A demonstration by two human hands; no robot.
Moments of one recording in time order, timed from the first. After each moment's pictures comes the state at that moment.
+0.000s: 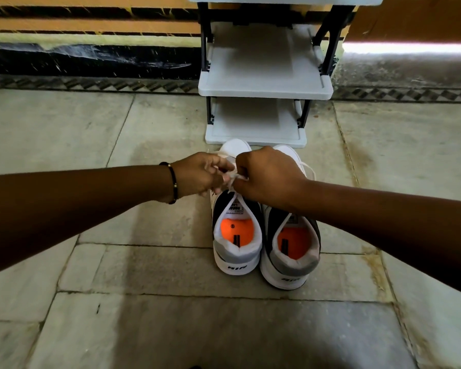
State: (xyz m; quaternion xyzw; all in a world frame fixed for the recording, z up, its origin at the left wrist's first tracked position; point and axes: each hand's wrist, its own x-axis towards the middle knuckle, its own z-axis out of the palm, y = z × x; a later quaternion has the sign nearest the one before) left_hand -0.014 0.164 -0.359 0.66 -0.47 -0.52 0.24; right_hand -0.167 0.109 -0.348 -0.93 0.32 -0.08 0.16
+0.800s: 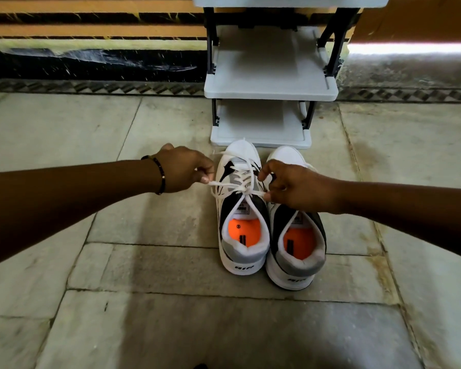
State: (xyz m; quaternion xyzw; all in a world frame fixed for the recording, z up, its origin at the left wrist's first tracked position) left_hand 0.026 0.166 -0.355 0.69 -0.70 -0.19 -0.03; right_hand -0.206 0.095 -0.353 -0.83 0.34 0.06 0.44
